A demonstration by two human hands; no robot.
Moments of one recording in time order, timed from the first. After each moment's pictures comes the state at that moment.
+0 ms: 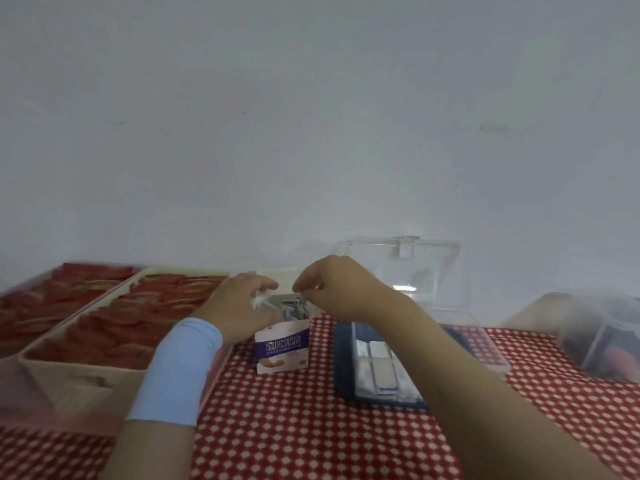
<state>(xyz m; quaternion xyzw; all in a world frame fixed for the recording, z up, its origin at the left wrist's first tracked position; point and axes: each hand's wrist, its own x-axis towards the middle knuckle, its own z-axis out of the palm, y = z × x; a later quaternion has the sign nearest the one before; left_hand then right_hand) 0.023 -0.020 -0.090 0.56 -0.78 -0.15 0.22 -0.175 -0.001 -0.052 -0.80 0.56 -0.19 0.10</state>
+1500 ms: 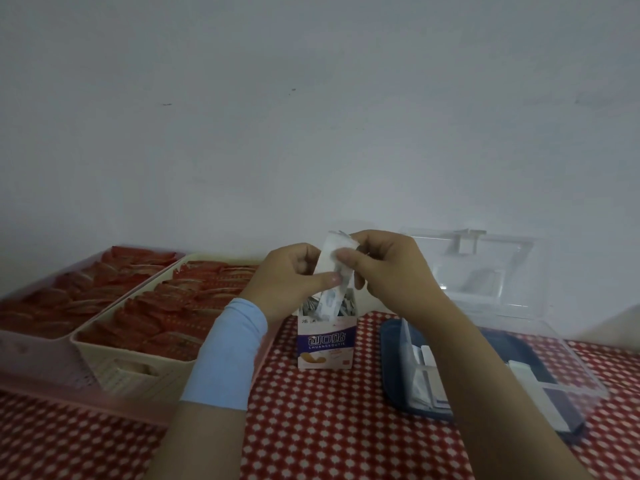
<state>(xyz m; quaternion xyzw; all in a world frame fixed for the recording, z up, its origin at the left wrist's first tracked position) 0.016 -0.021 -0.077 0.44 -0.68 -0.37 0.44 -0.159 -0.007 -0.062 -0.68 0.44 -0.51 0.29</state>
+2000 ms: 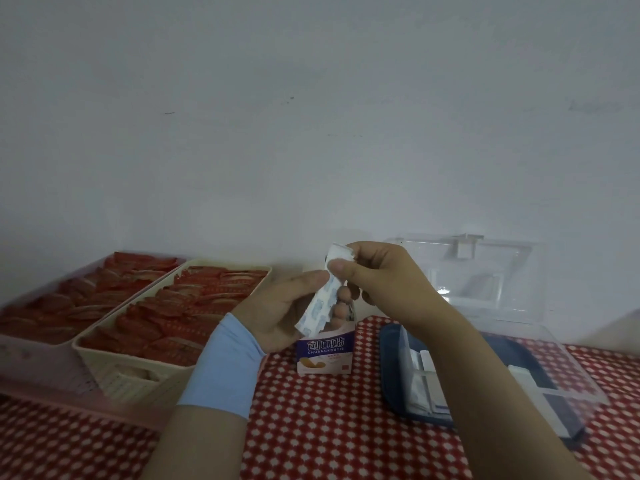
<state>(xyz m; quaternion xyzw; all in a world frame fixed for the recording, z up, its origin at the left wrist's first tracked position) 0.014 -0.017 -0.089 0.24 -0.48 -0.74 0.40 -0.163 -0.003 -0.062 -0.69 0.39 -0.48 0.37</state>
